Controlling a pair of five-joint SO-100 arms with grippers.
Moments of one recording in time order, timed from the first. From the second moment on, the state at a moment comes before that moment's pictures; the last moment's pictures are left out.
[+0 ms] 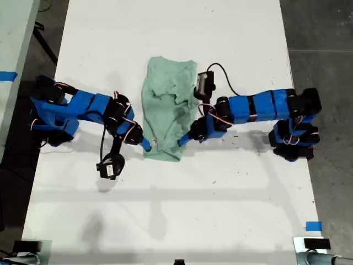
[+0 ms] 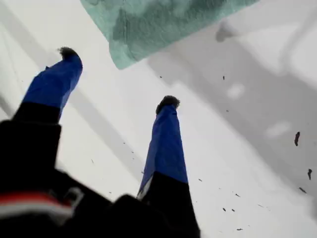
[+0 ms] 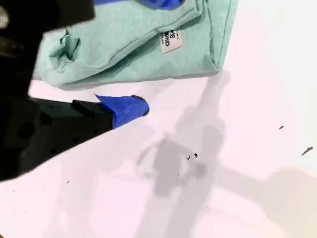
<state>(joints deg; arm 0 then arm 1) 9.1 72.7 64.6 102.5 4.0 -6.0 83.0 82.5 71.7 -9.1</state>
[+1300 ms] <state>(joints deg) 2.3 43.2 53.3 93.0 2.5 -4.0 45.7 47.5 76.4 -8.3</state>
